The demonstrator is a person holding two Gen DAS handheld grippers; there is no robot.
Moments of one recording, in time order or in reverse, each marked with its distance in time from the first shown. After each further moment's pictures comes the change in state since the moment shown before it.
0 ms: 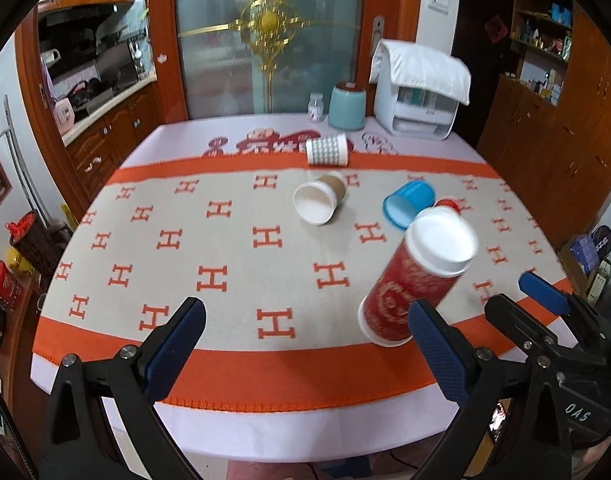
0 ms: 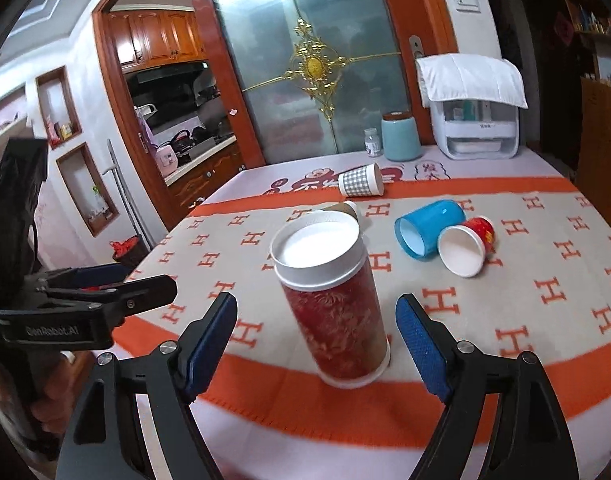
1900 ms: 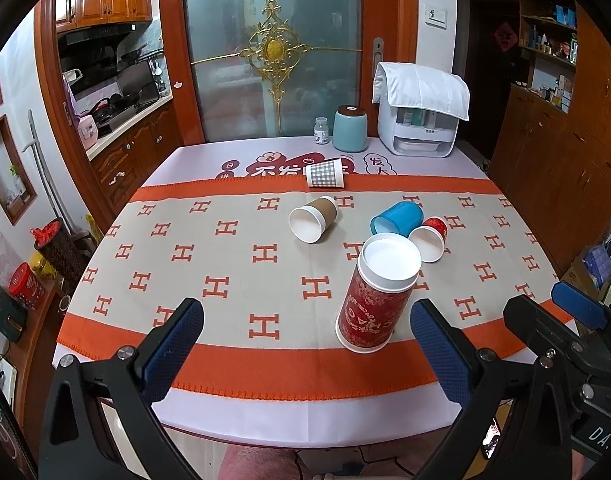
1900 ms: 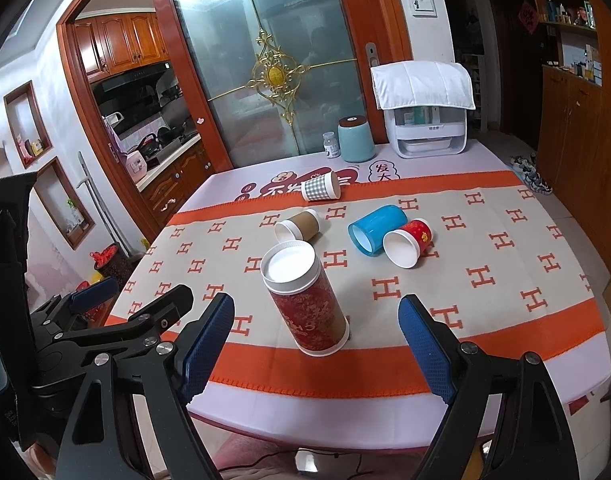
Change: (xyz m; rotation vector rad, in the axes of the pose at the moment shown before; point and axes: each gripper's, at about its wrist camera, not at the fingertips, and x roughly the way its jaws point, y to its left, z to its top) left arm -0.047 -0.054 0.009 -0.008 -0.044 0.091; right arm -0.132 0.011 0.057 0.062 0.049 -0.129
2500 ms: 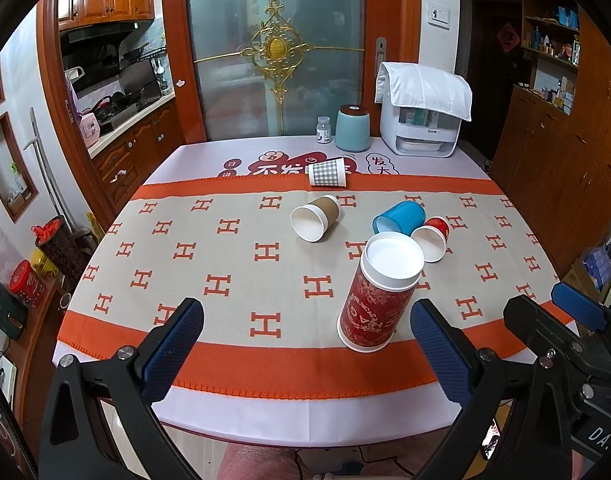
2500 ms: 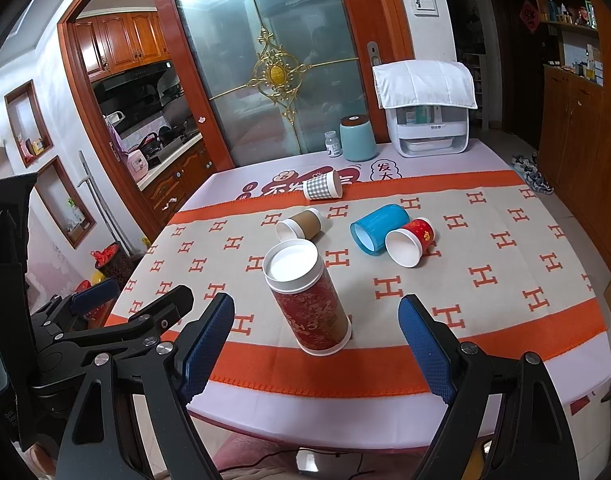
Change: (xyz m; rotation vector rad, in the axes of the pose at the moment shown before) left arm 0.000 0.001 -0.001 0.000 0.000 0.000; right arm 0.000 0.001 0.000 0.001 -0.002 0.000
